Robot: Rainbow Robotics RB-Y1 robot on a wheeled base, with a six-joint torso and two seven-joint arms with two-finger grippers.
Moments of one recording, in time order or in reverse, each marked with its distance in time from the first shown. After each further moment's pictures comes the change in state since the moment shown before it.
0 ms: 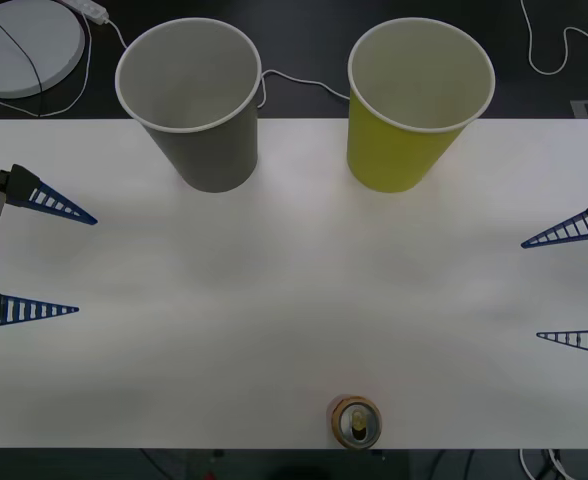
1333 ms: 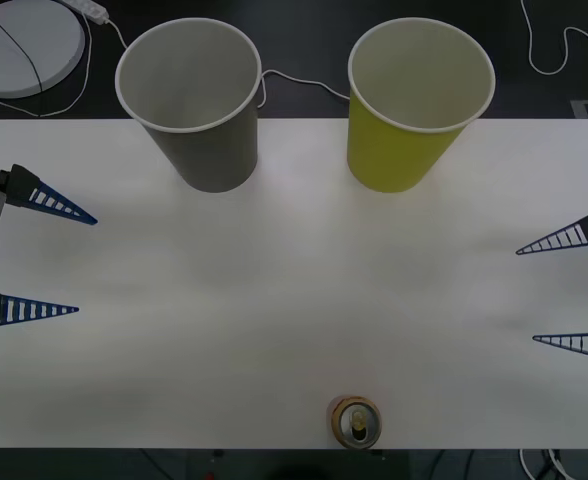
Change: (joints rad) right arm -0.071 0.013 0.093 0.245 -0.035 -0.017 0.356; left arm 0.000 0.000 0.000 0.000 0.000 0.000 0.000
